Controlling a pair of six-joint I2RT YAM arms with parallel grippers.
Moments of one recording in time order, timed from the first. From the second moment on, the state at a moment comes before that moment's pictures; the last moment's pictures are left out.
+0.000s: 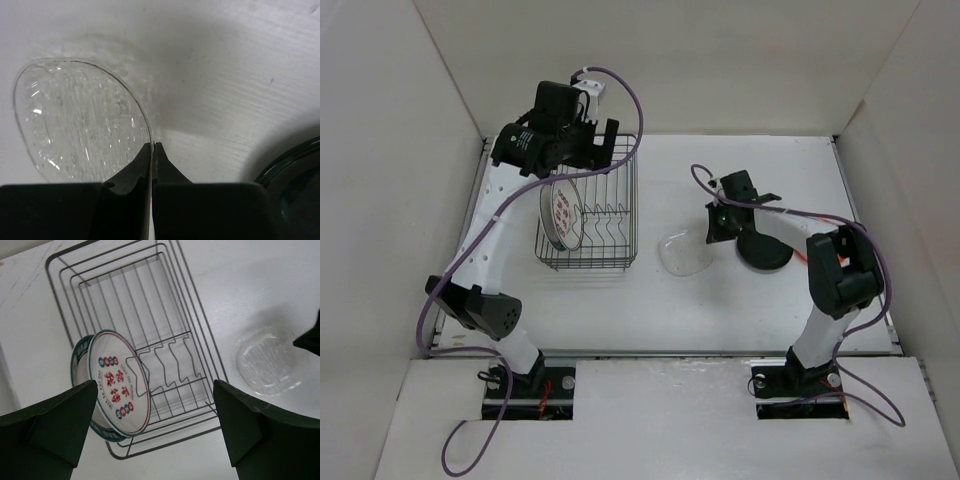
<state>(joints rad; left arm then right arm) -0.41 1.64 2.04 -1.08 -0.10 -0.02 0.34 1.78 1.14 -0.40 -0.19 0.16</state>
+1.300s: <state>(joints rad) -0.46 1.85 2.08 -0.91 0.66 0.11 0.50 1.19 1.11 -0.10 0.03 0.42</state>
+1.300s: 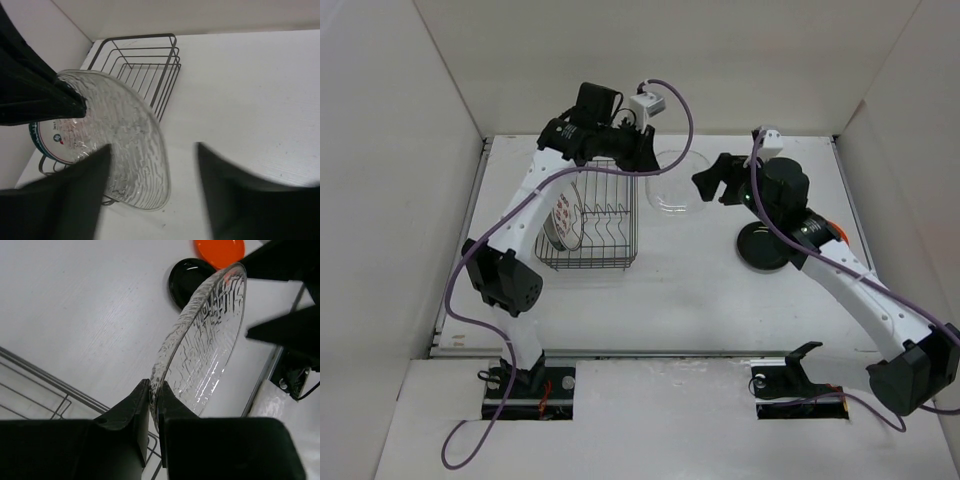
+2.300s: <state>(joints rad) -0.49 1.58 1.62 -0.96 -0.60 -0.23 0.54 1.30 1.13 -0.25 0.24 0.45</state>
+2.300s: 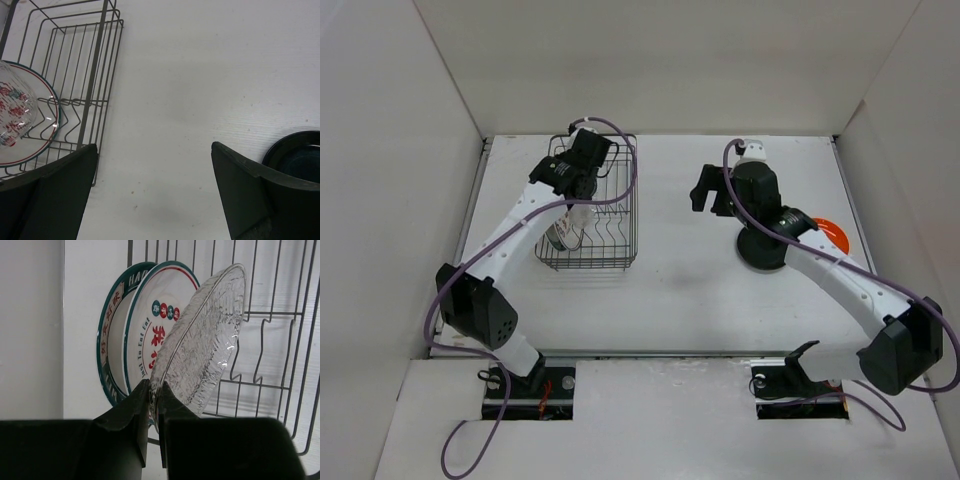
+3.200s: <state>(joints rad) -0.49 1.69 1.53 -0.88 -0.50 -0.24 0.27 1.16 0.87 -0.32 0.32 0.61</state>
